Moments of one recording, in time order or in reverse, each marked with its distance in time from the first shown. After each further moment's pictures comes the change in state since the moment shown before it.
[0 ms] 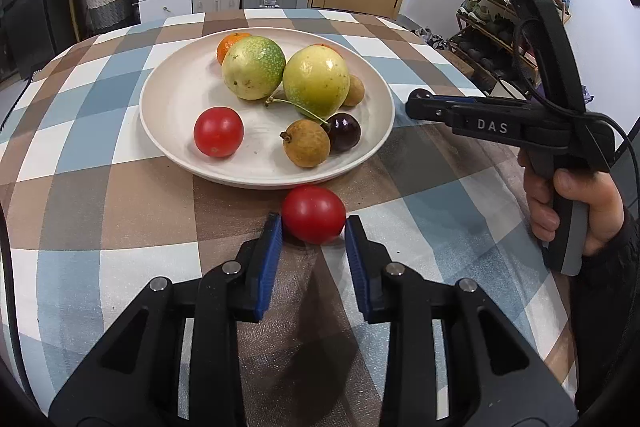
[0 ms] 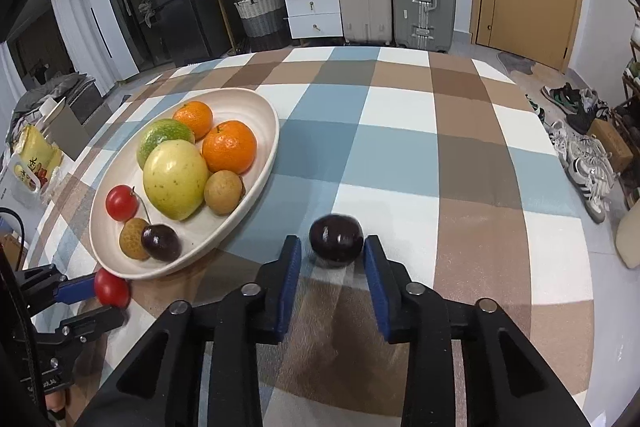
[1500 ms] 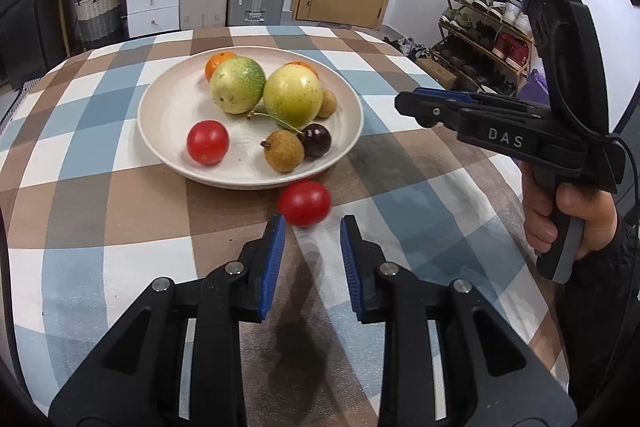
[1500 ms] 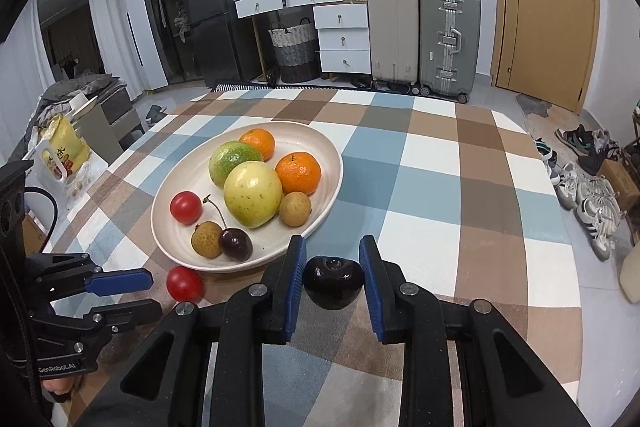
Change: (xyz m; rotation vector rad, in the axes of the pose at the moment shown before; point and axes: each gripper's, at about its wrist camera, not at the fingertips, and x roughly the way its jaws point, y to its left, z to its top) left arm -0.029 -0.014 -0.009 0.034 -0.048 -0.049; right arm -0.054 0.033 -0.013 -0.082 -0.135 0.060
